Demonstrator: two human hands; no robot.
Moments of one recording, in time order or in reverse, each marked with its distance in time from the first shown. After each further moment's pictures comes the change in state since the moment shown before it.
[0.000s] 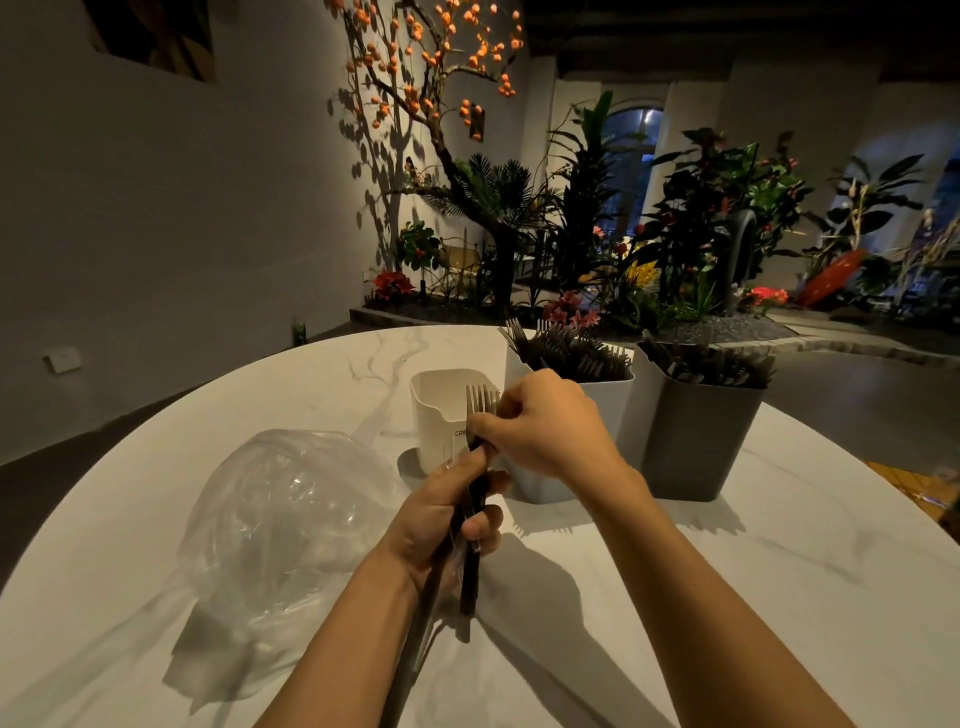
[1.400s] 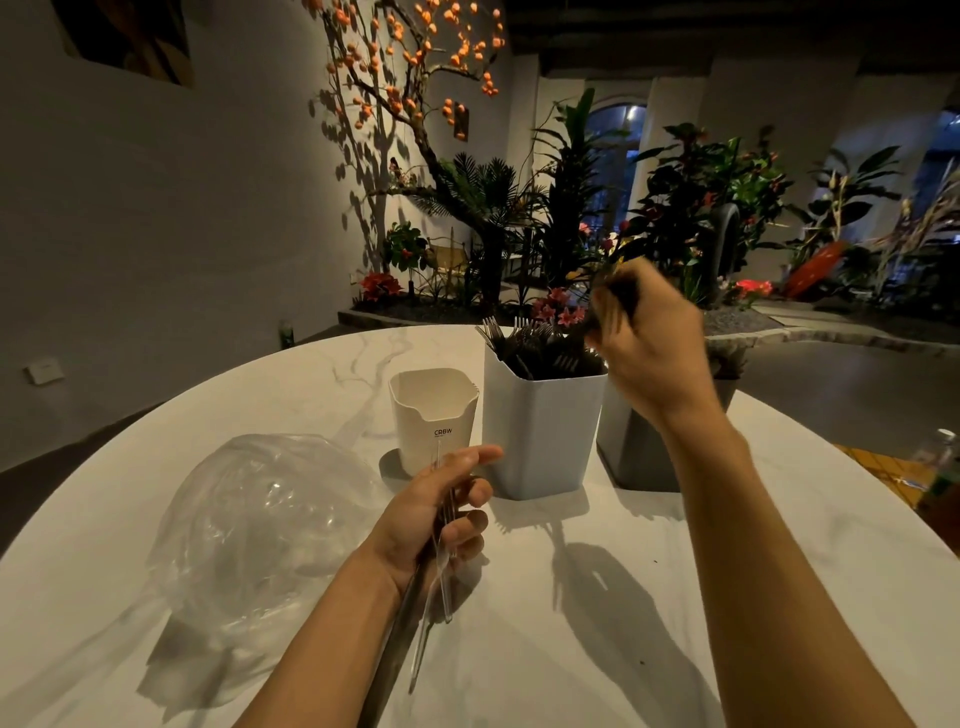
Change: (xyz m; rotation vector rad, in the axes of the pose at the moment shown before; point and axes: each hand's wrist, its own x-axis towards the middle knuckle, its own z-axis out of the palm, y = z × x) left_hand 0.002 0.000 0.004 0.091 0.024 -0.049; right_hand 0.004 0.050 -0.079 0.354 0.509 -0.210
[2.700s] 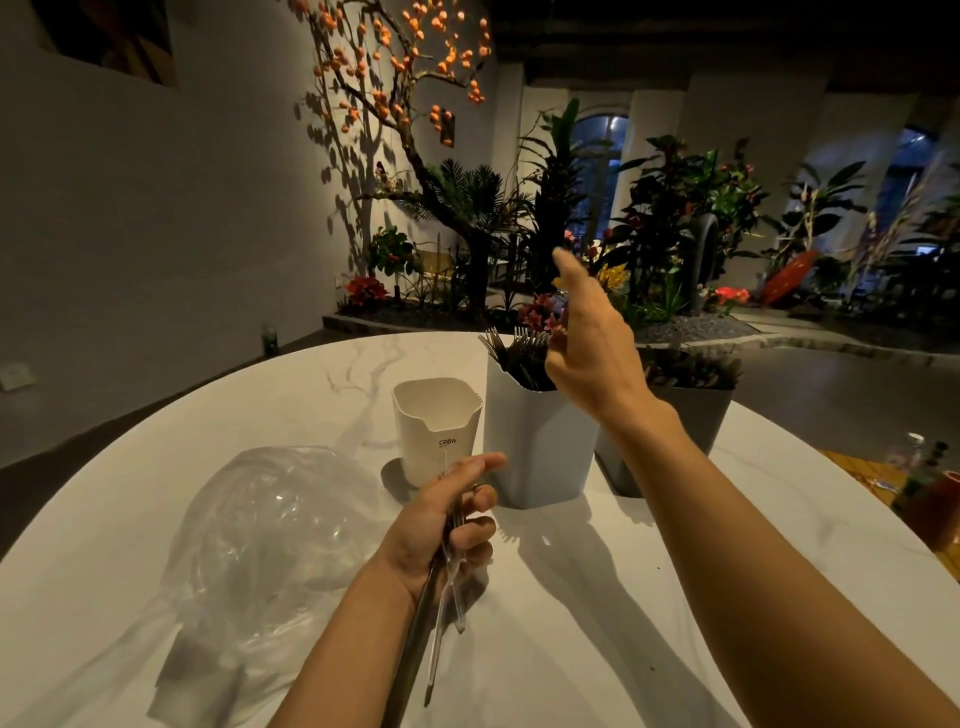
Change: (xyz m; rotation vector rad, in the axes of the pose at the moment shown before) left_hand 0.006 0.002 -0.002 -0.101 -0.012 -0.058; right_hand 0.023 0.014 0.052 -0.418 -0.047 -0.114
